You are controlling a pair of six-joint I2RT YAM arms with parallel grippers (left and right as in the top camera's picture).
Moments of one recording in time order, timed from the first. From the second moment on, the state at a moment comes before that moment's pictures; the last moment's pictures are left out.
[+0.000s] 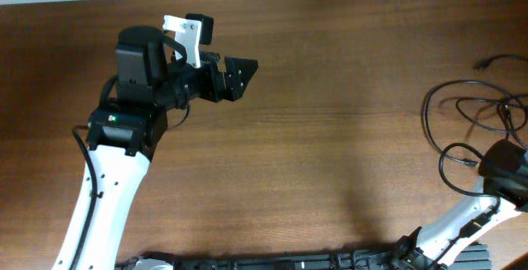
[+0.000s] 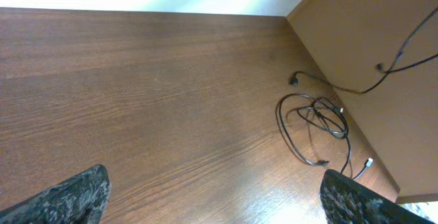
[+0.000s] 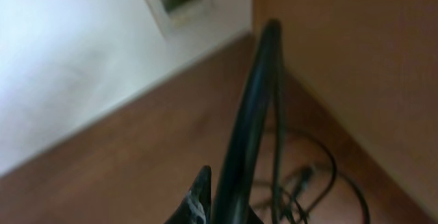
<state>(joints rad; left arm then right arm) -0.21 1.32 1.30 -0.53 0.57 -0.25 -0.62 2.08 2.79 -1.40 -0.09 0.06</state>
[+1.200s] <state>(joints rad) -0.21 1.32 1.30 -0.53 0.57 -0.25 -0.45 2.04 2.28 -1.39 -0.35 -0.04</state>
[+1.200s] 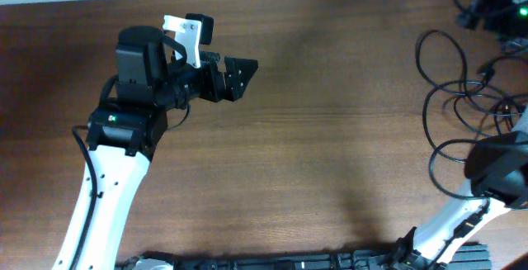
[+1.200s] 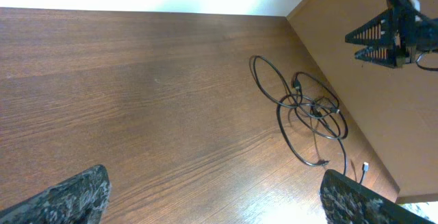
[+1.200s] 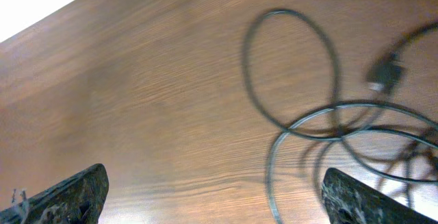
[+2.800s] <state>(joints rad) -0.22 1.28 1.30 -0.88 0.30 -0.24 0.07 2.01 2.27 -1.44 -0.15 -0.05</state>
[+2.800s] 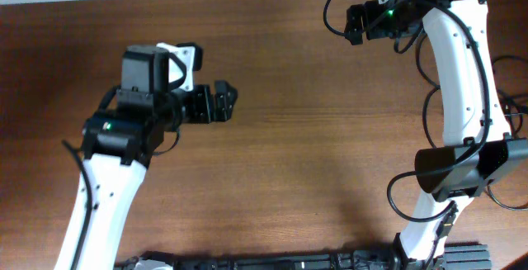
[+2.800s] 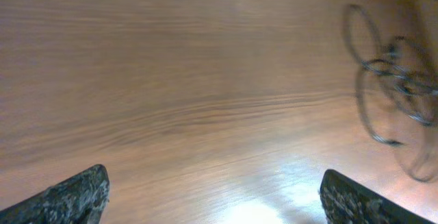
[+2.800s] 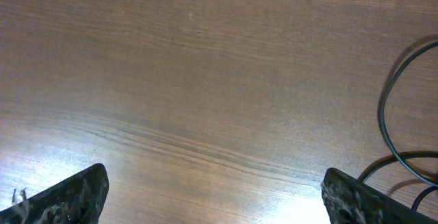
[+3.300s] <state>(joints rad) -0.20 0.73 0.73 -0.30 0.18 0.01 0.07 2.01 2.27 -1.44 -0.15 -0.05</state>
